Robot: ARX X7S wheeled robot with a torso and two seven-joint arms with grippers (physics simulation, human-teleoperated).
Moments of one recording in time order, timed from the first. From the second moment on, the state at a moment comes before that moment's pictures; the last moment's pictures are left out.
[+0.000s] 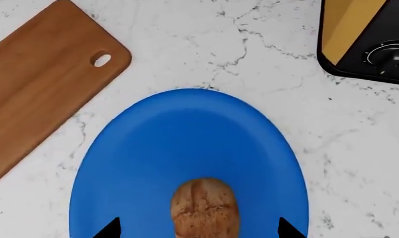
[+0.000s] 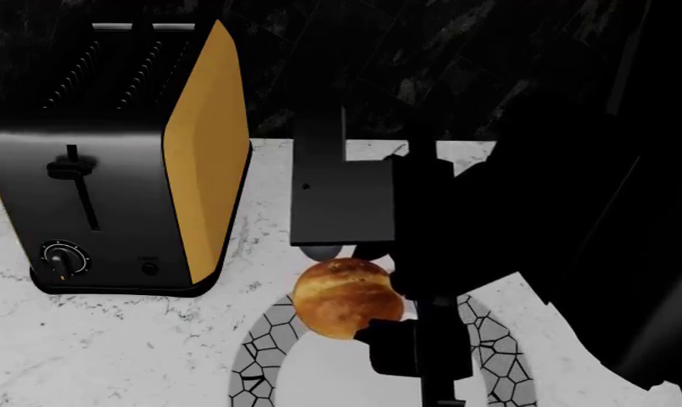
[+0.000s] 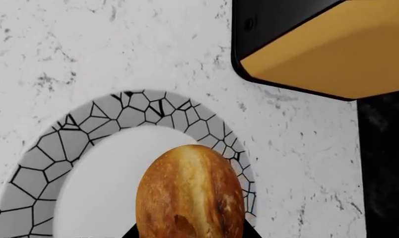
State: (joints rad) left arm -1.80 -1.48 1.31 0.22 -2.64 -1.08 -1.36; right arm 1.77 0.69 -1.48 -0.12 0.60 0.77 -0.92
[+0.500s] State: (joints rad) left arm -1.67 -1.49 1.39 0.26 -2.48 -0.98 -1.19; right arm 1.76 0.69 -1.48 -0.11 0.60 0.77 -0.93
